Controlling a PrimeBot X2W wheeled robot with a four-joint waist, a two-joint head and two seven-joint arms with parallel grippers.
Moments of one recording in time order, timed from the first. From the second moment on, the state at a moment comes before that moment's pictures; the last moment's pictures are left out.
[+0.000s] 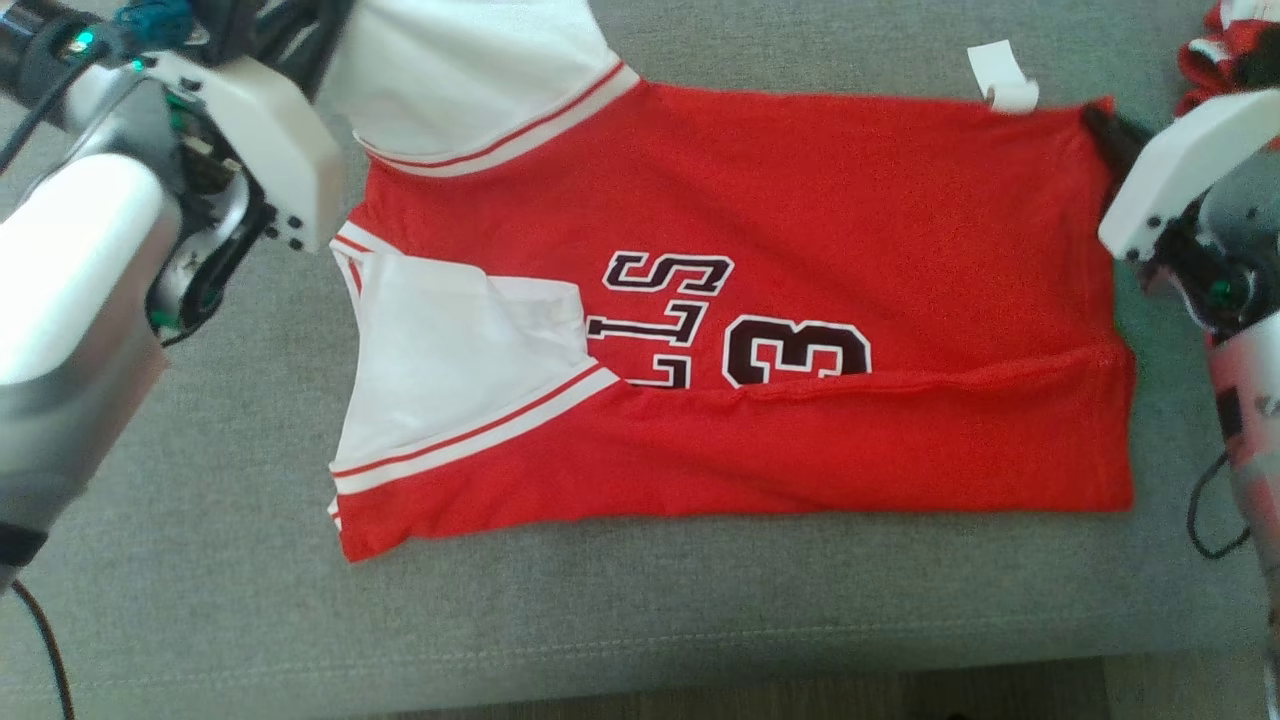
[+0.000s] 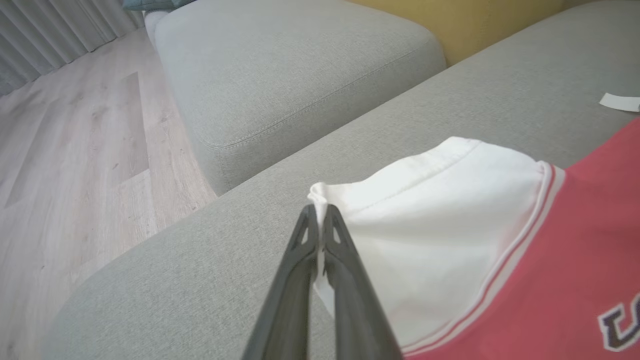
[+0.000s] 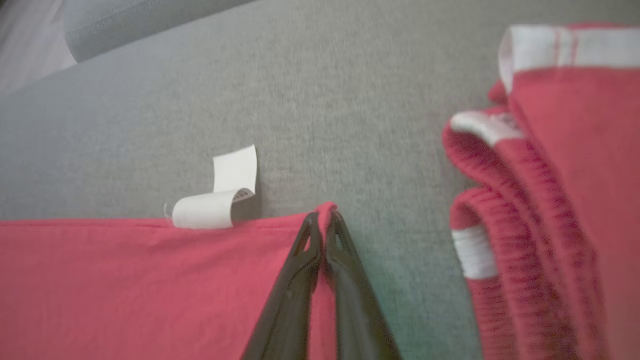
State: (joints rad) left arm -1.04 0.58 -0.96 0.39 -0.66 0.06 0.04; right arm -0.80 -0.32 0.16 0.71 0.55 0.12 0.46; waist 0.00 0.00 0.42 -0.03
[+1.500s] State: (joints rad) left arm -1.05 0.48 -1.00 0.67 -0.61 -0.02 -0.19; right arm -0.95 -0.36 0.38 0.95 0.67 0.12 0.07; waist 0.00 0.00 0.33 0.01
